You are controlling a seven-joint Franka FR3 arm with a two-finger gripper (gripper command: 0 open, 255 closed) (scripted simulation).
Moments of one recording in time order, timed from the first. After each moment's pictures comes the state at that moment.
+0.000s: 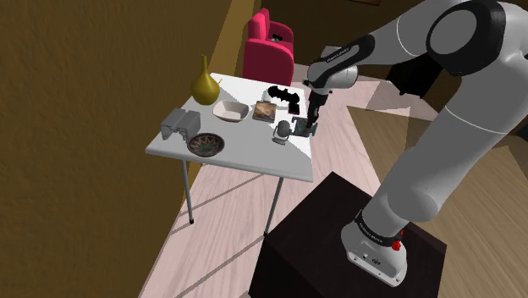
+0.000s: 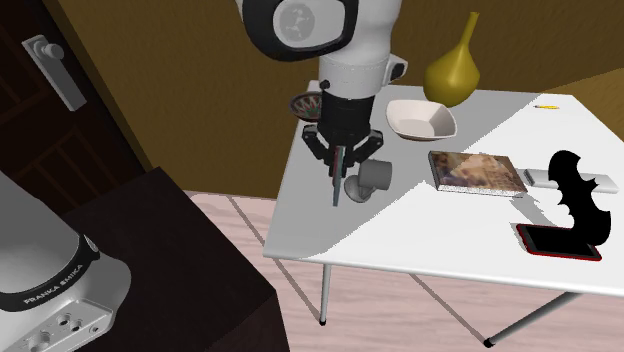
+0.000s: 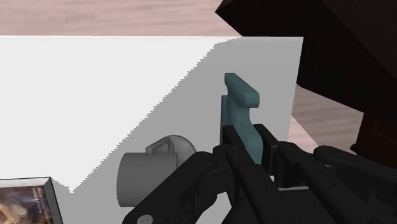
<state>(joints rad) 0.11 -0.02 -0.61 -2.34 0.03 2.30 -1.18</state>
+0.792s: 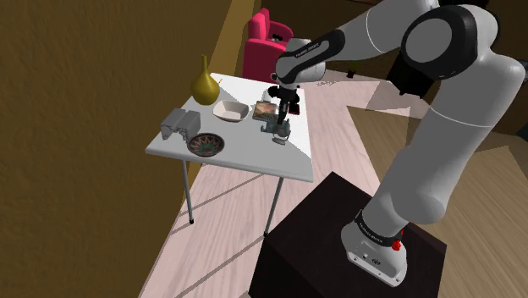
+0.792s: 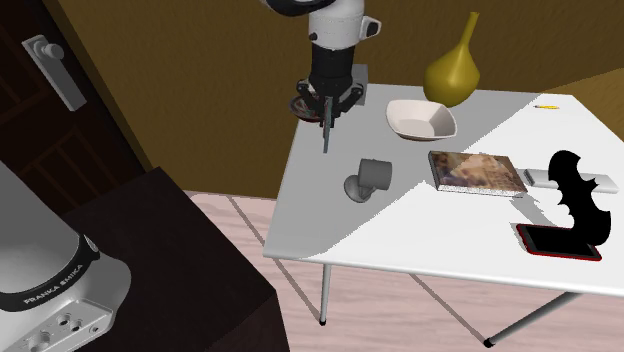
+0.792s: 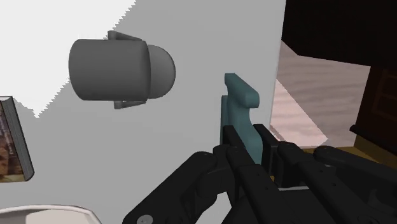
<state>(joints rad) 0.24 0.11 -0.48 -2.17 0.11 2.25 -0.98</state>
